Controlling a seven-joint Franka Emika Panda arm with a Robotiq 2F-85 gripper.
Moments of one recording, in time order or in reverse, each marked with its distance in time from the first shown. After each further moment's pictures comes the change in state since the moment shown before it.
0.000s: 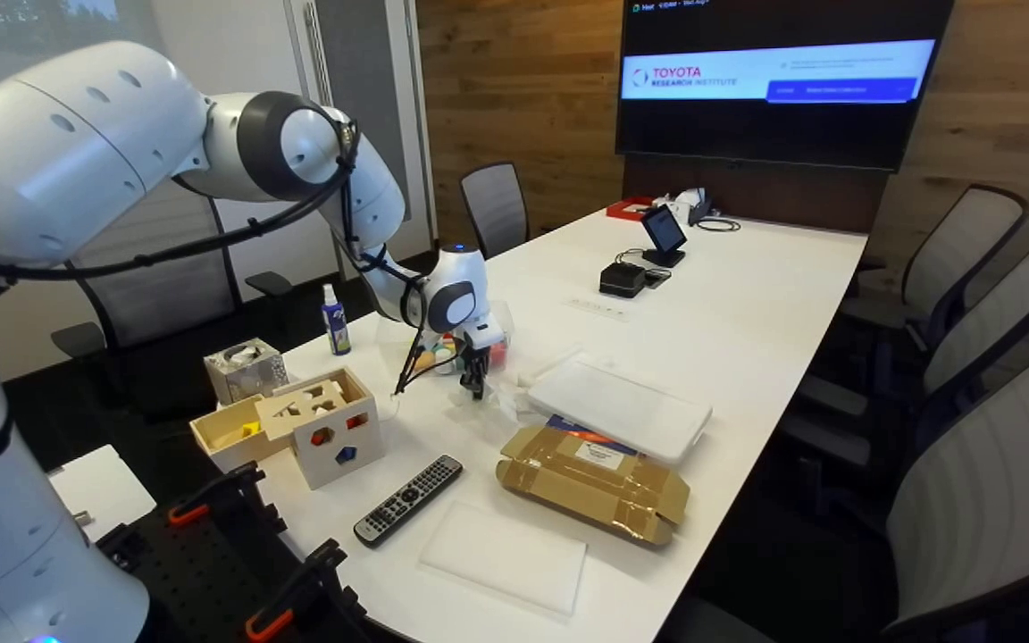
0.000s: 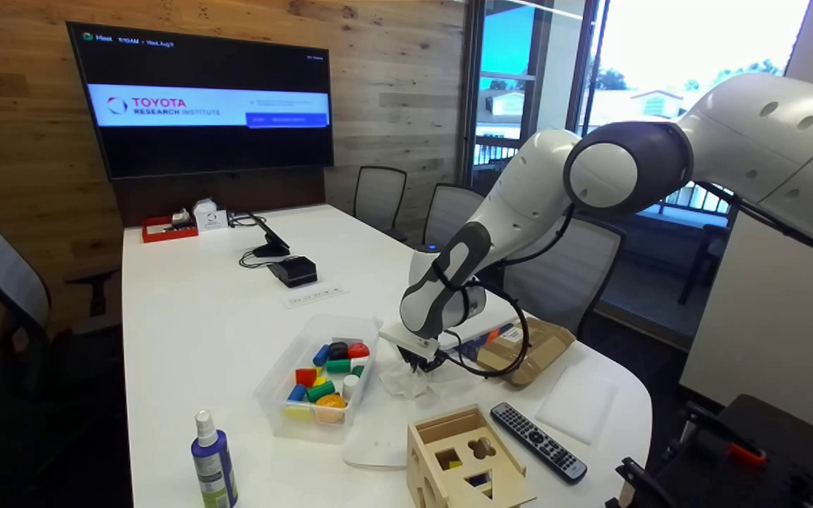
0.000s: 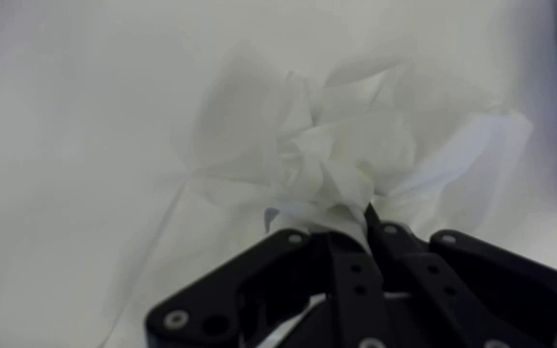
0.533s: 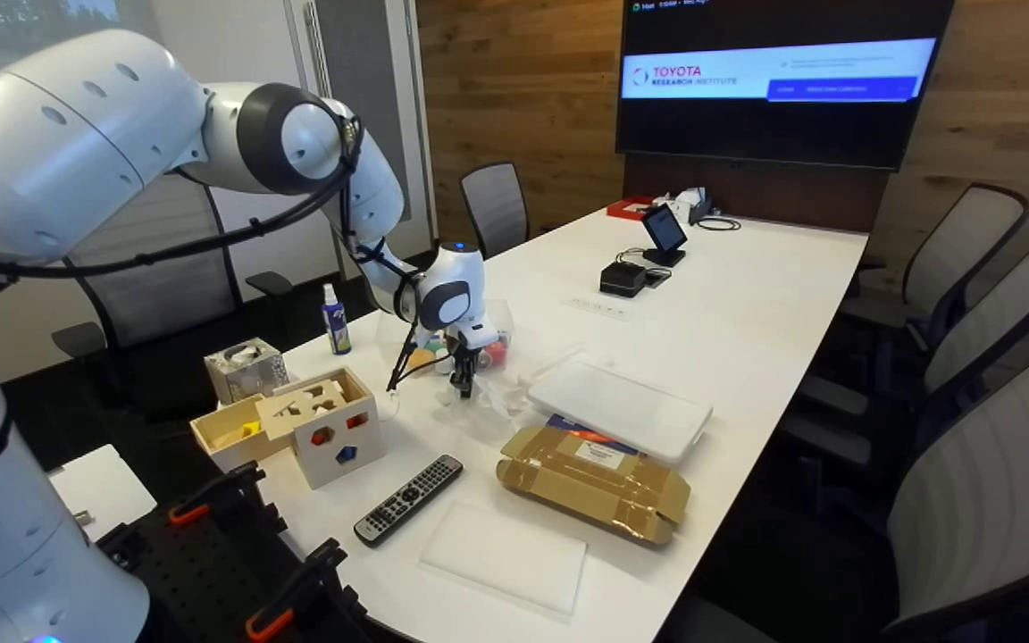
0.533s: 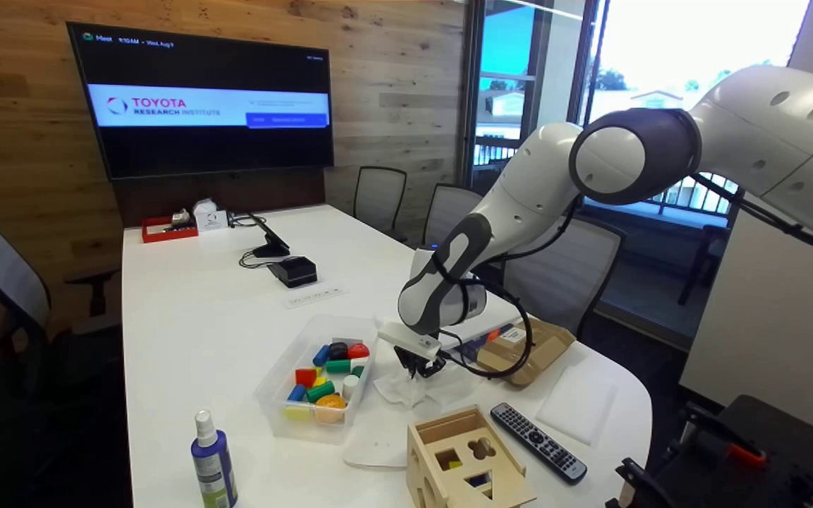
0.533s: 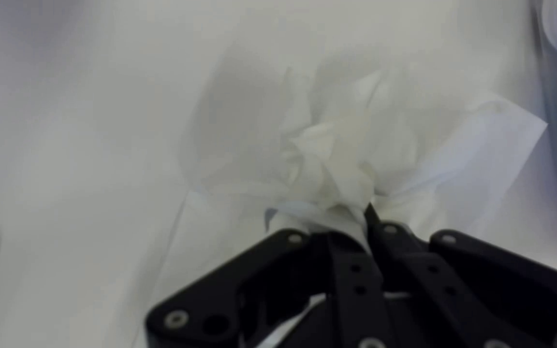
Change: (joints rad) arm -0.024 -0.038 0.050 -0.050 0.054 -0.025 -0.076
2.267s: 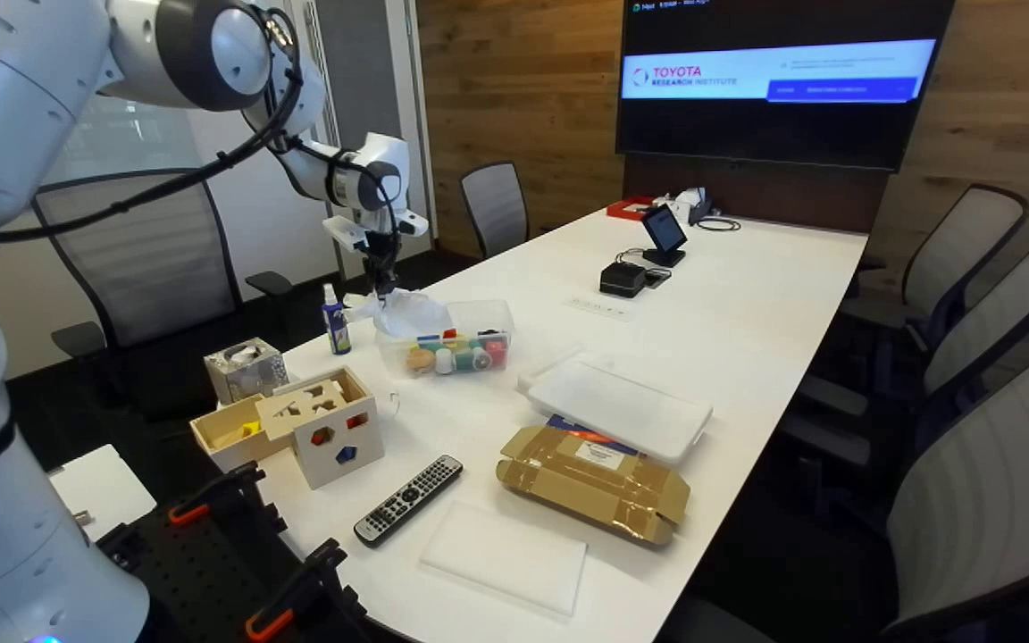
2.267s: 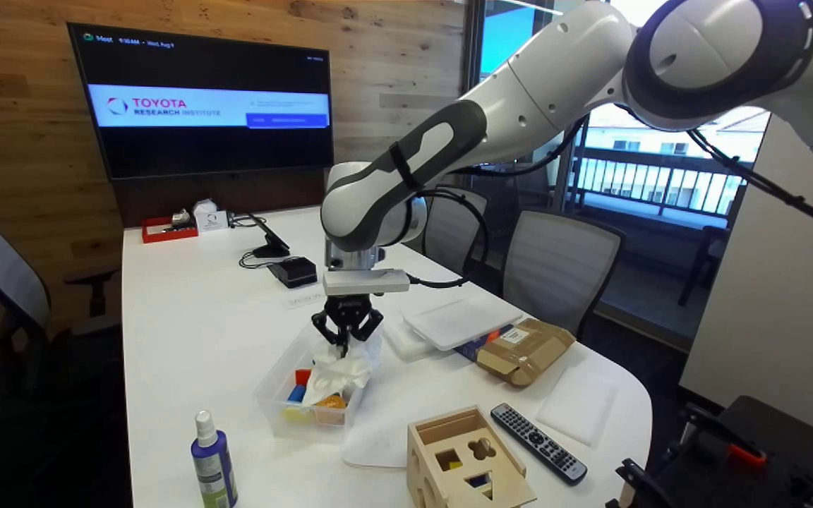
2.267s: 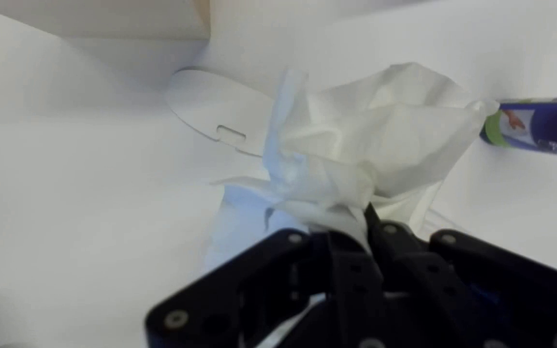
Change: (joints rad) arm 0.114 -0.282 0.177 0.048 -0.090 -0.459 -0.570
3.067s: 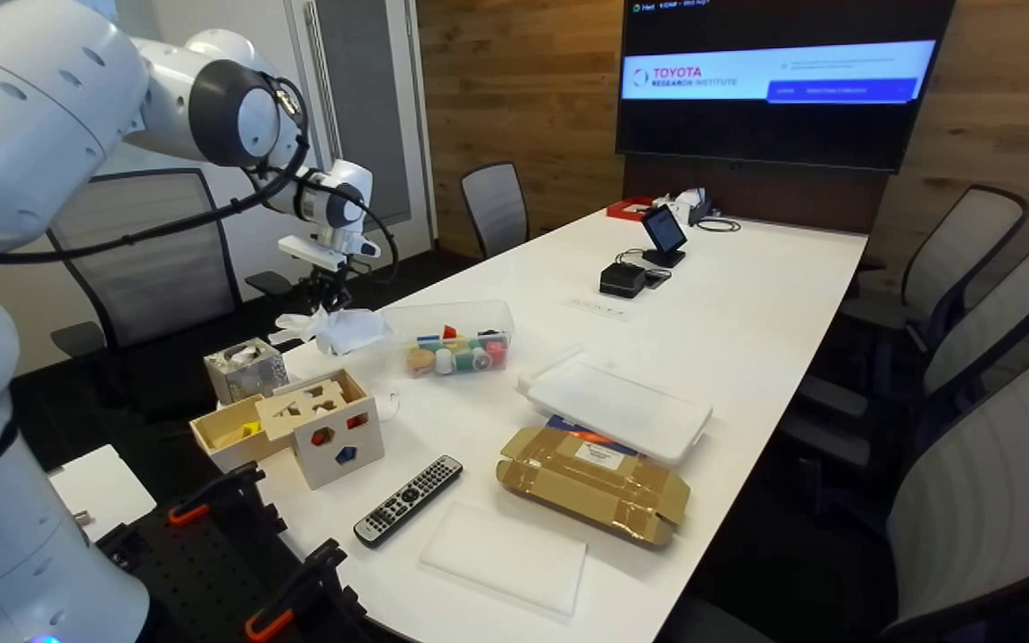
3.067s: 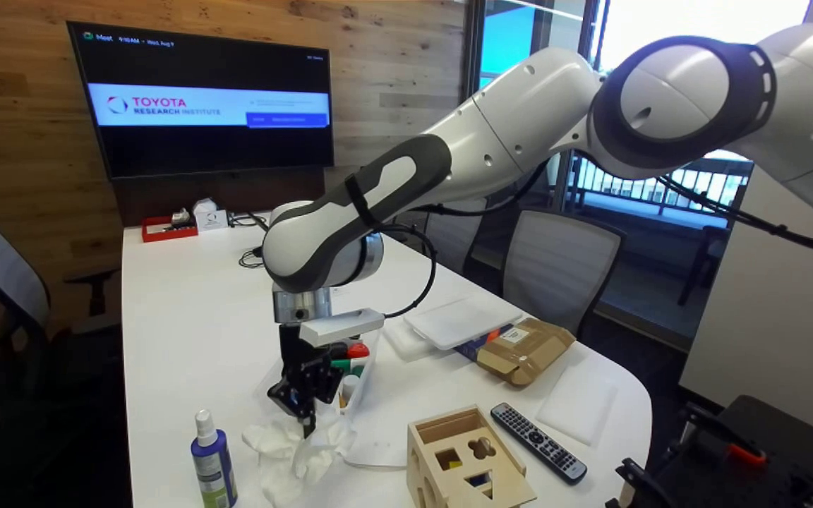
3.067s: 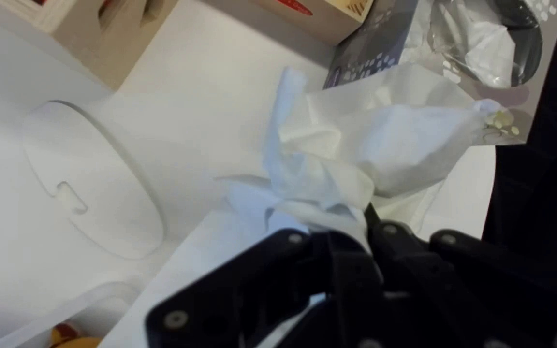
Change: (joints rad) arm 0.076 0.175 0.115 0.185 0.003 -0.206 -0.415
